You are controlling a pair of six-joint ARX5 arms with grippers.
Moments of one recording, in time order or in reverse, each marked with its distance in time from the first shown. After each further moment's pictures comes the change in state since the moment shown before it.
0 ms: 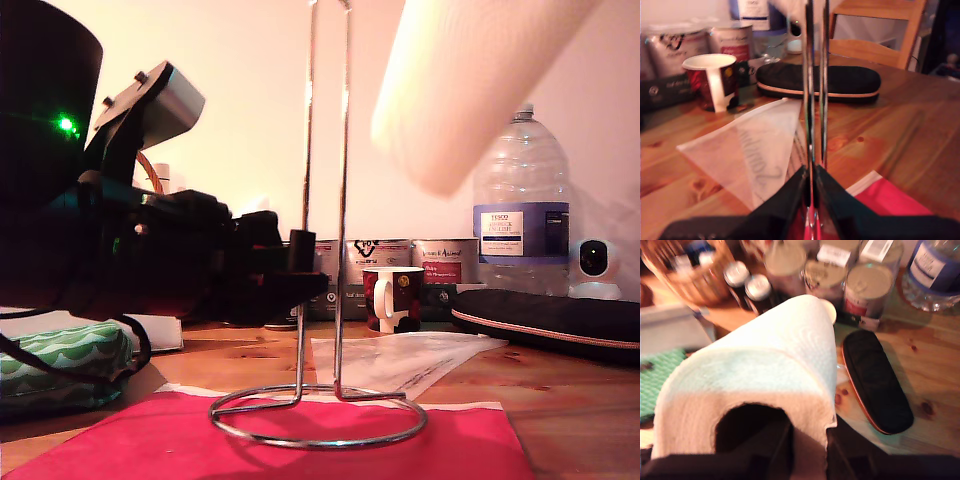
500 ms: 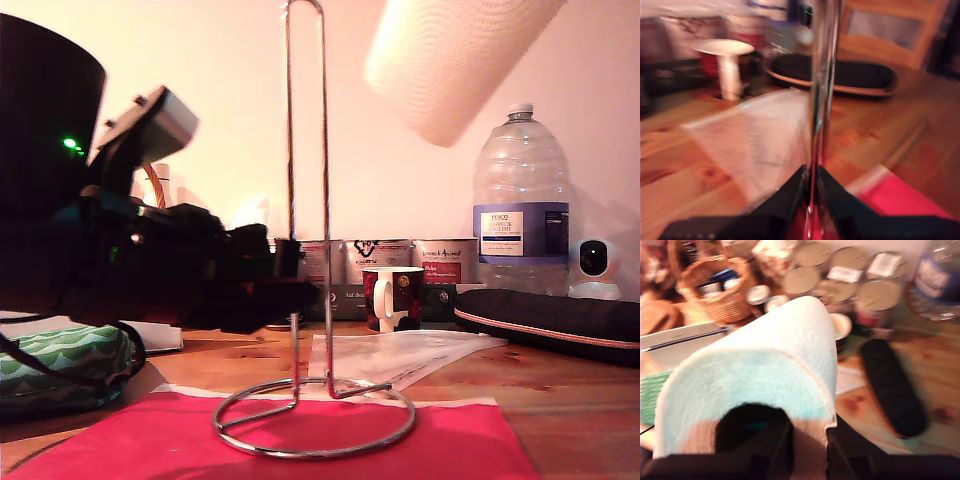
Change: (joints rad) left arm 0.050 0.011 0.021 -0.057 0.101 0.006; right arm 0.000 -0.070 0.000 -0.001 -0.085 0.029
